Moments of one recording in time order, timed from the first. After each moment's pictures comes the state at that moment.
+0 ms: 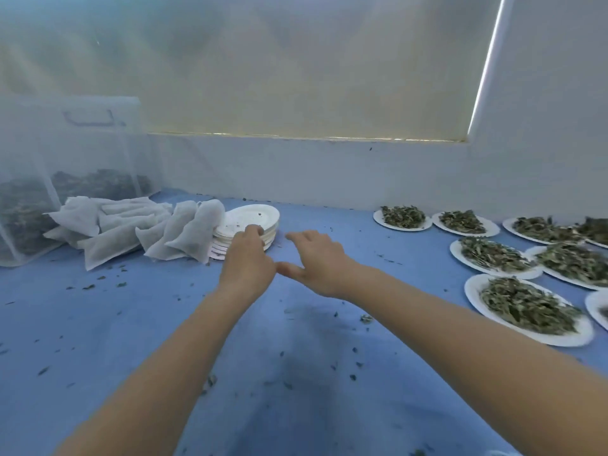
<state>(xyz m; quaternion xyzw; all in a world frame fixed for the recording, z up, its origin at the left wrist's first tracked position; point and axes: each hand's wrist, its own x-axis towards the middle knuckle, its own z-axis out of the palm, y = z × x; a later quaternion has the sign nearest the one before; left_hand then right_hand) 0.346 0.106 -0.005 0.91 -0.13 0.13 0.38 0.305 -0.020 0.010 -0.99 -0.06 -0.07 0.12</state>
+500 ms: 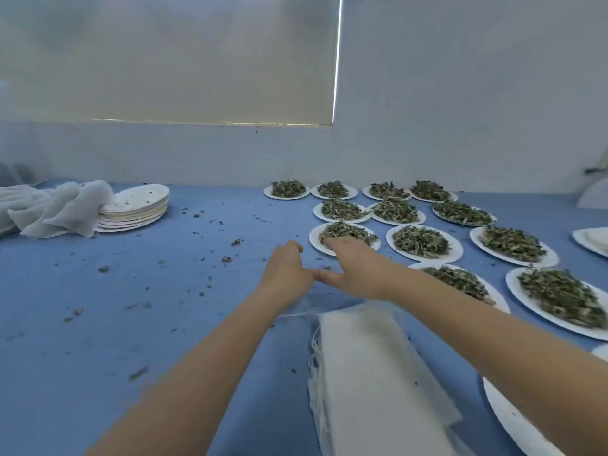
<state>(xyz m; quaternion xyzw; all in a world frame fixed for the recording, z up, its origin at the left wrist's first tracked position) 0.142 -0.084 -0.038 0.89 -0.25 -0.05 0.39 0.052 -0.192 0.002 -0.99 0.08 -0.02 0.09</state>
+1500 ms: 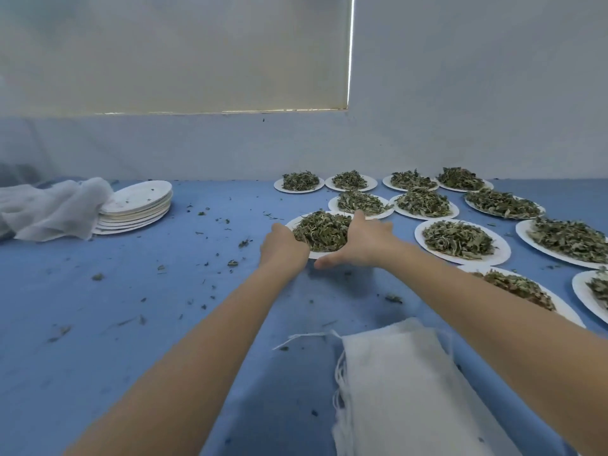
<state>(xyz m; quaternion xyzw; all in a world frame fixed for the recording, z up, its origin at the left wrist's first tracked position) 0.199 -0.101 -0.028 0.90 -0.14 -0.04 0.40 0.141 -0.222 -0.012 -0.95 0.26 0.00 0.15</state>
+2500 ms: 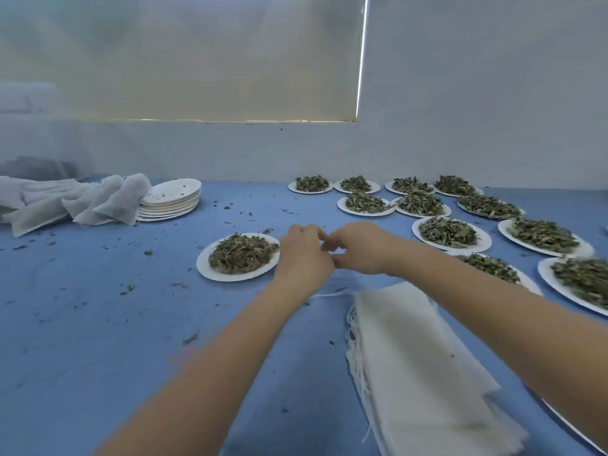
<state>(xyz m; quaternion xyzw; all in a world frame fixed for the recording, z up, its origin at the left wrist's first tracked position) 0.109 -0.038 -0.017 0.89 -0.28 0.04 0.37 0.061 -0.144 0.020 -1.00 0.02 -0.01 0.04</state>
